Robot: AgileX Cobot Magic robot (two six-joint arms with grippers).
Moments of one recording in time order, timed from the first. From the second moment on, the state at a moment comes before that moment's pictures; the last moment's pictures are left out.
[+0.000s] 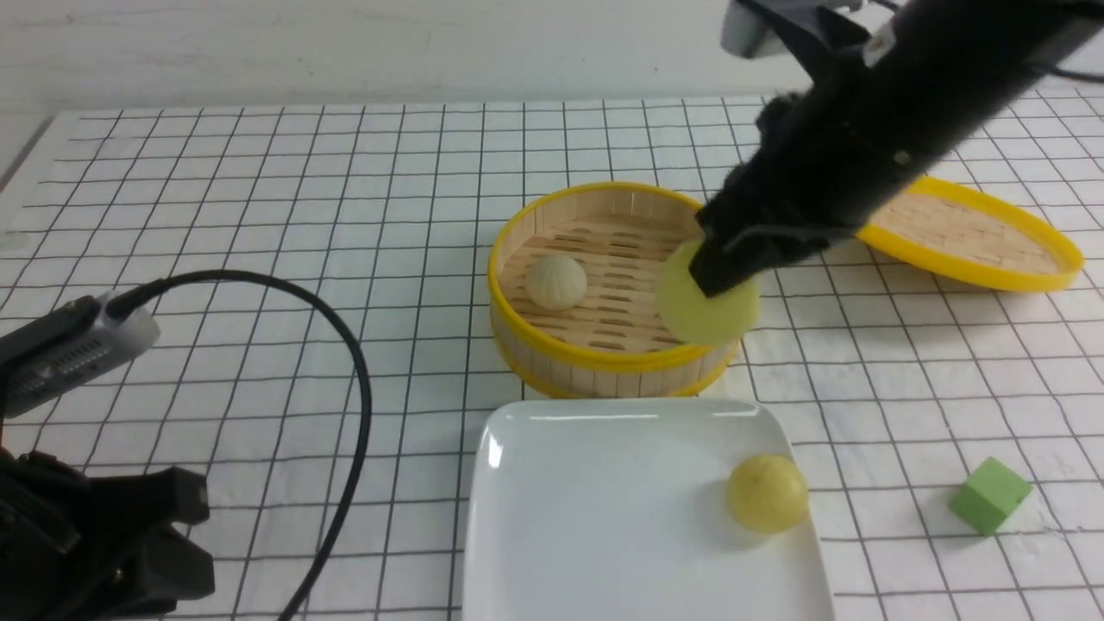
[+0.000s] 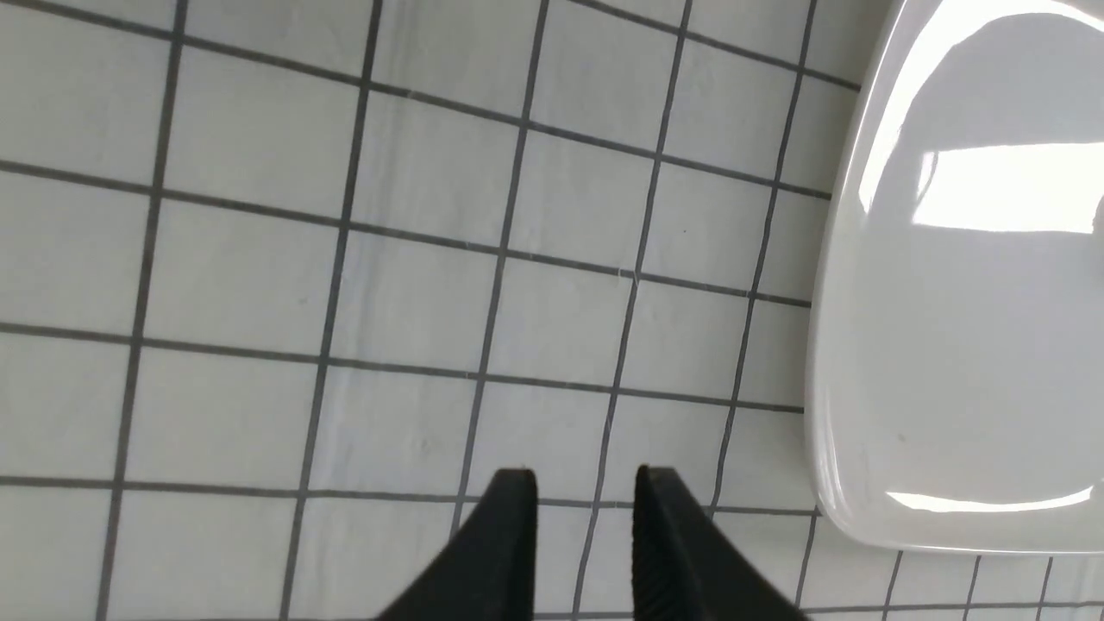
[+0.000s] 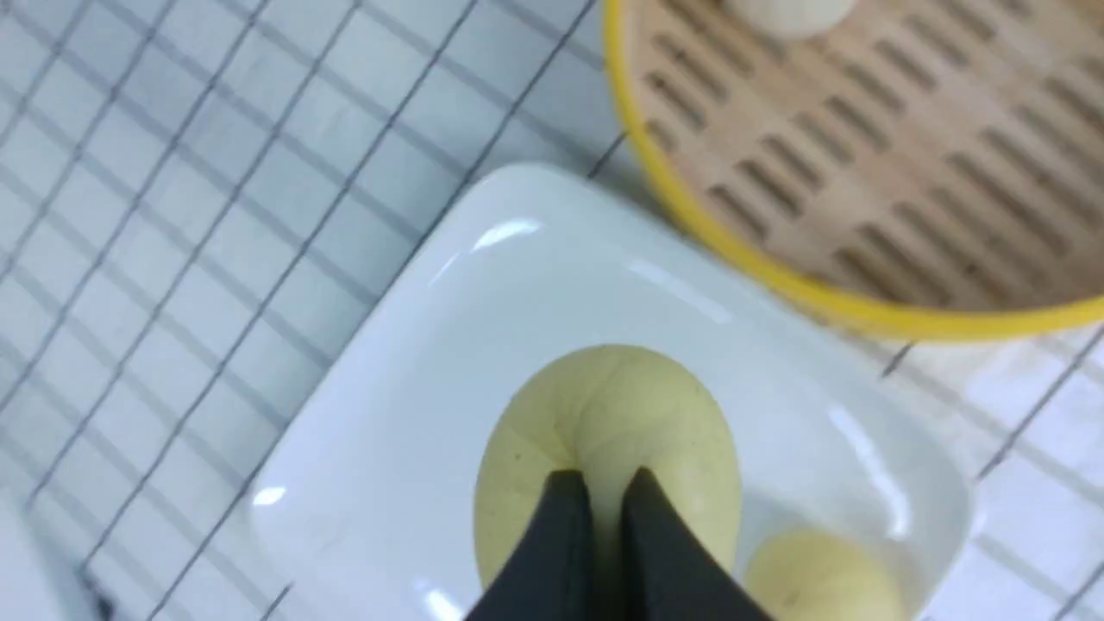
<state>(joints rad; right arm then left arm) 0.46 1.61 -1.51 0.47 1.12 -0.26 0.04 0.97 -0.67 -0.39 1.02 -0.02</state>
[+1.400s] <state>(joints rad) 0.40 0.85 -0.94 0.05 1.18 0.04 -0.43 1.66 -1.40 -0.24 0.98 -0.17</state>
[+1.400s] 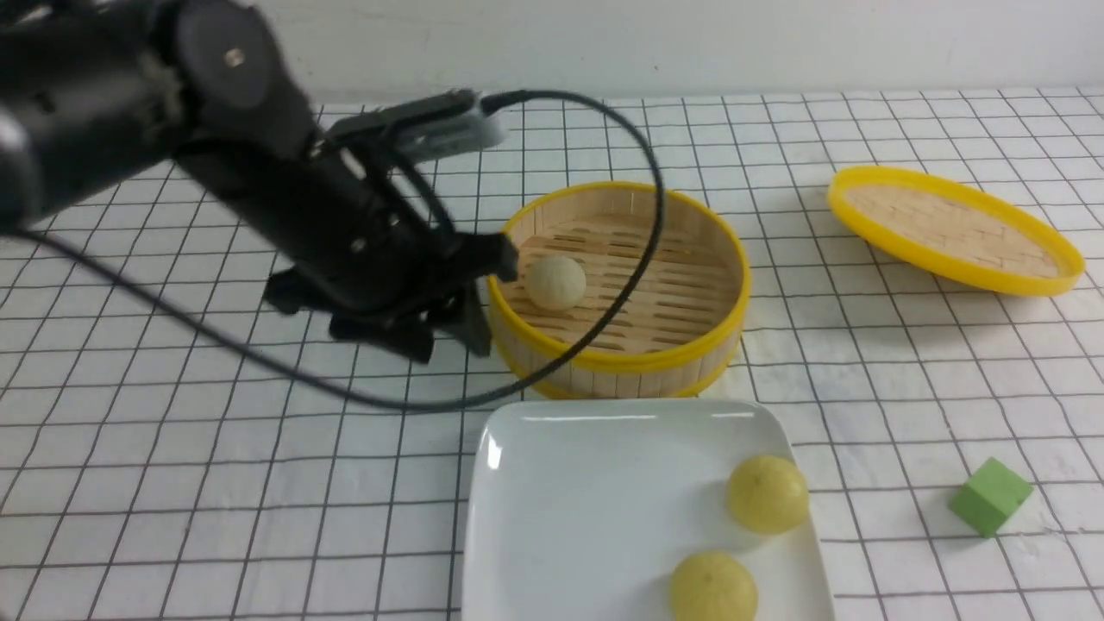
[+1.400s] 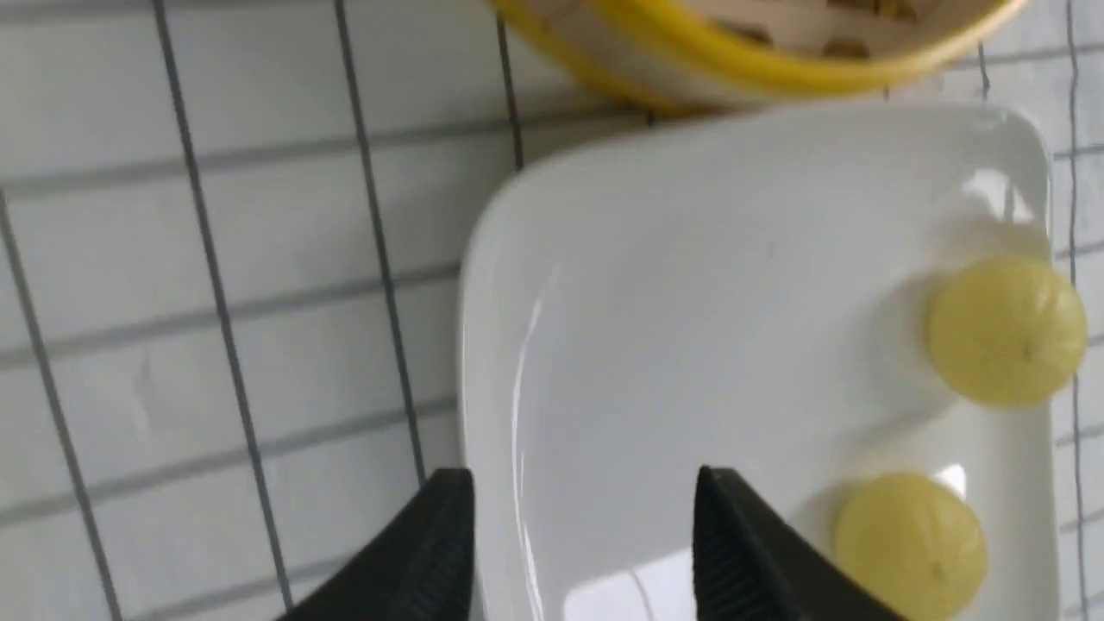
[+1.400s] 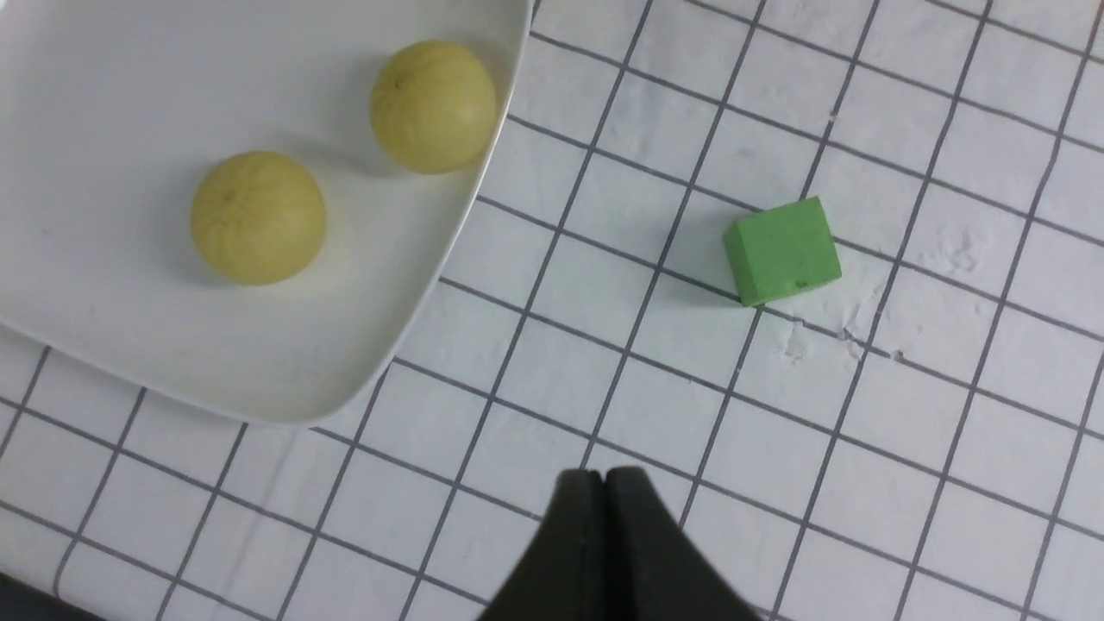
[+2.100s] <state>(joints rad) 0.40 0.84 -0.89 0.06 1.05 0.04 -0.49 2.38 -2.23 0.03 1.12 -0.27</state>
